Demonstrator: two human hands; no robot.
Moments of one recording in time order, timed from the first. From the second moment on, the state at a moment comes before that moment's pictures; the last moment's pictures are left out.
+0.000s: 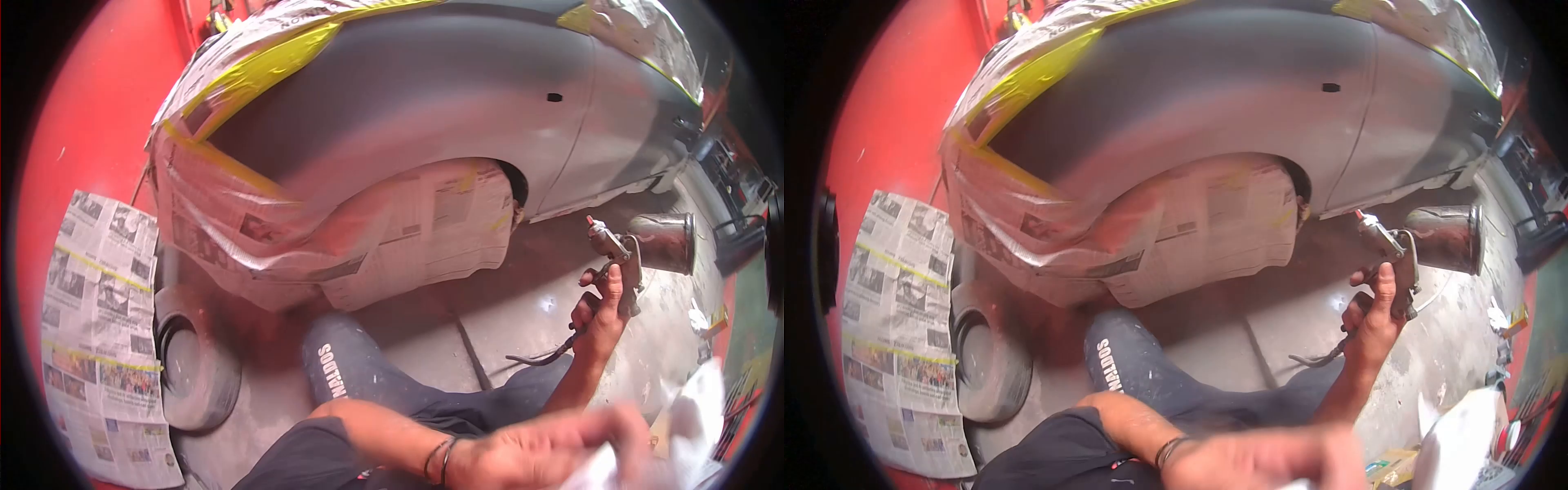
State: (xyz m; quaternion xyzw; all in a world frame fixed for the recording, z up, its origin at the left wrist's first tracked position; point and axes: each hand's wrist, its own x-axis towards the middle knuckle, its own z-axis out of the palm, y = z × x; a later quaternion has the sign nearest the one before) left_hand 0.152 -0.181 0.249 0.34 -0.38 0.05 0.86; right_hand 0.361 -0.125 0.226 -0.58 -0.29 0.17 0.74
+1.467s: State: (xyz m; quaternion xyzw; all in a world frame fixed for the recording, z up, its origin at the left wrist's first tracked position) left_hand 0.058 -0.135 0.415 0.68 -0.54 0.15 0.48; right_hand 0.536 -0.034 0.363 -0.67 -0.33 -0.07 0.66
